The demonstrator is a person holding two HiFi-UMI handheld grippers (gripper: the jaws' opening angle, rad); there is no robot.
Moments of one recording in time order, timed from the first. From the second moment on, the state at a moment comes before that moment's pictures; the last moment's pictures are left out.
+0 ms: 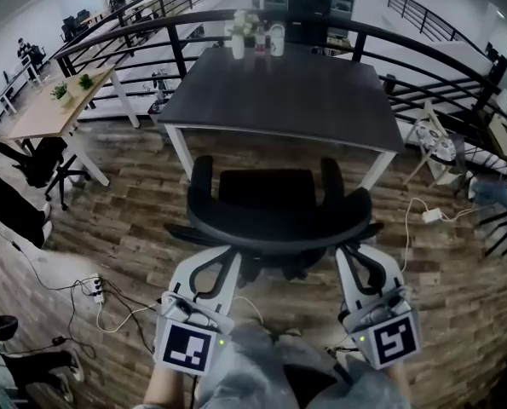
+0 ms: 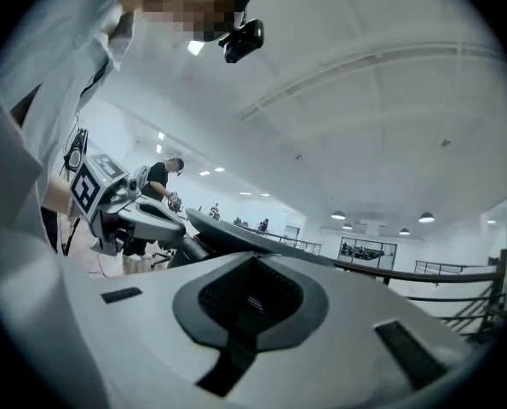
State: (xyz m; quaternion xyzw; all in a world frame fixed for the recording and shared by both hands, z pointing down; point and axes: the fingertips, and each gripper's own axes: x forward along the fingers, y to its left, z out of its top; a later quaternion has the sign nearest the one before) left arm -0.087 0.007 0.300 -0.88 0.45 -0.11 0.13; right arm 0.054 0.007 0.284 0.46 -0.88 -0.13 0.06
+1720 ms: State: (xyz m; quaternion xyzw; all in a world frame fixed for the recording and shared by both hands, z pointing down) left arm -0.078 0.013 0.288 -0.88 0.45 -0.07 0.11; right arm 0.056 0.010 0.283 0.46 -0.88 -0.09 0.02
